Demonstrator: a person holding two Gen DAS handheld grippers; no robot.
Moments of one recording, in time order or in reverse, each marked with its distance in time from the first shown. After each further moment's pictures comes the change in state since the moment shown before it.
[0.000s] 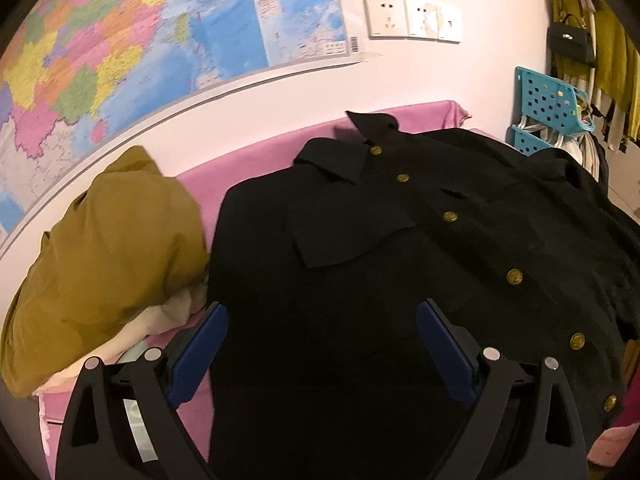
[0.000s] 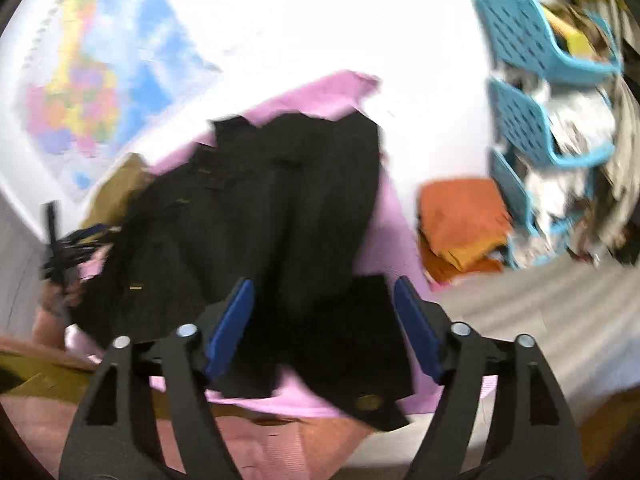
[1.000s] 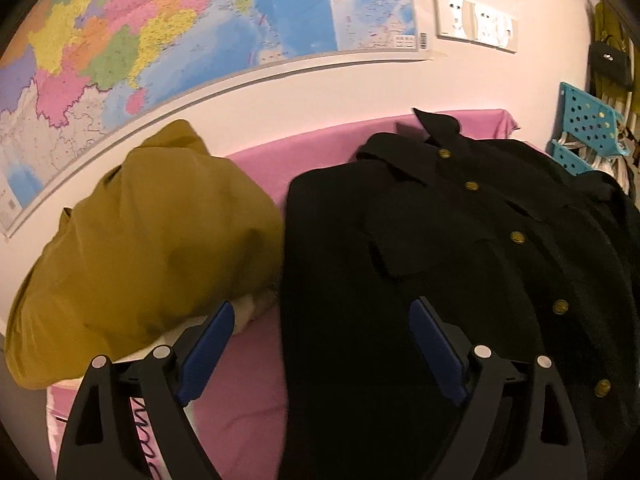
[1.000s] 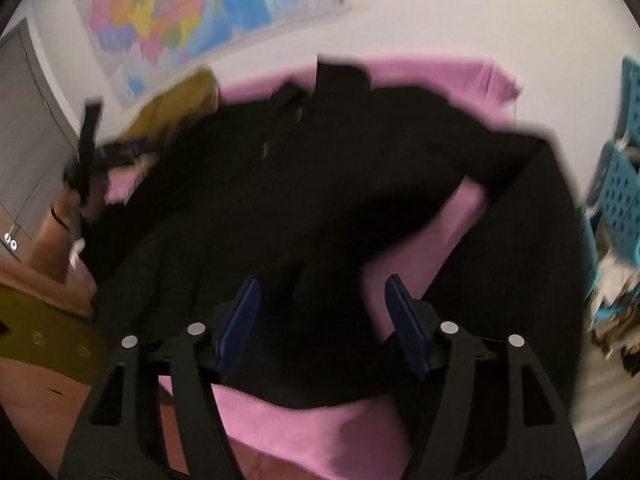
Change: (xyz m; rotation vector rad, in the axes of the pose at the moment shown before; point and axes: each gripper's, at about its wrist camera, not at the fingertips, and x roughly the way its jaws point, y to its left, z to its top) left arm 0.015 0.057 0.003 -0.093 0.033 0.075; right arm 0.074 0.117 0.007 -0.371 0.157 0.141
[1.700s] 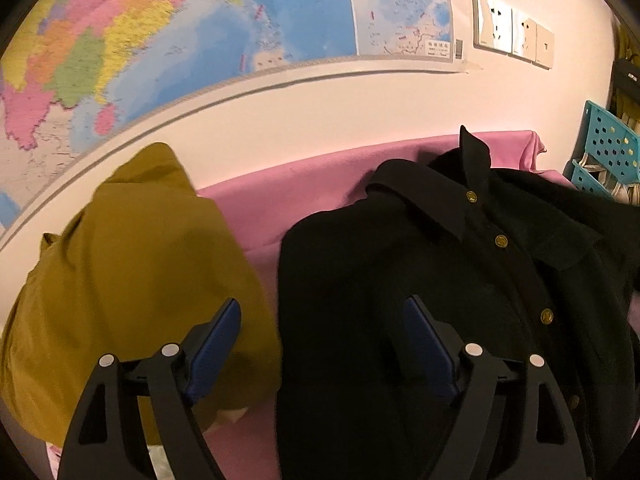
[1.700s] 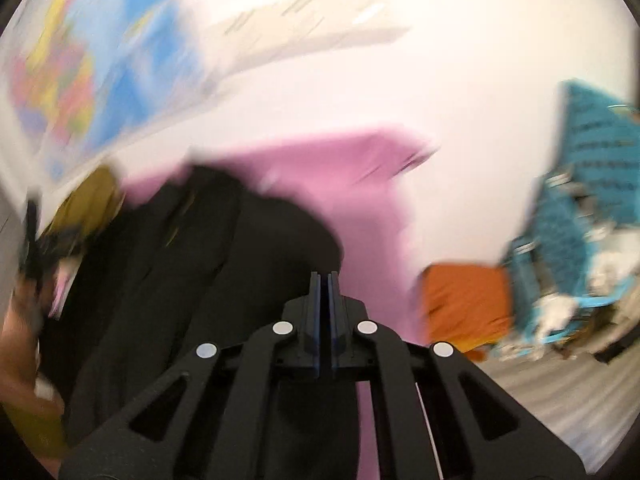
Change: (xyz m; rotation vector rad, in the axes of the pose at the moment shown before) left arm 0.055 0.013 0.065 -0.040 0.022 0.021; right arm -0.038 -0.121 0.138 0.157 -0.177 -0.281
